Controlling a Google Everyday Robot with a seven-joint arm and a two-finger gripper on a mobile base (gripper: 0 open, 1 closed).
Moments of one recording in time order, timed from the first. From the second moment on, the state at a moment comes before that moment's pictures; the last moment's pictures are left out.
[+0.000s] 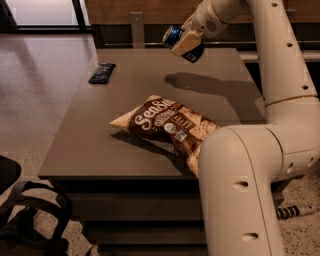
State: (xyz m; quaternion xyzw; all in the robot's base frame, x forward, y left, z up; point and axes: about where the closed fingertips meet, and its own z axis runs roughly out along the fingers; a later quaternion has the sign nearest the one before) arm 0.778 -0.080 0.938 -0.60 0.70 0.13 0.37
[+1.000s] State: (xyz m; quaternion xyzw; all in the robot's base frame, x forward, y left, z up) arm 0.762 -0.069 0.957 -0.57 0.70 0.18 0.38
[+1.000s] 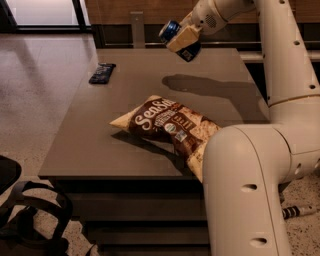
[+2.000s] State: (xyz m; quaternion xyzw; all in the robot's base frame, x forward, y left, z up) arm 0.746 -0.063 0.956 -0.54 0.72 0.21 0.37
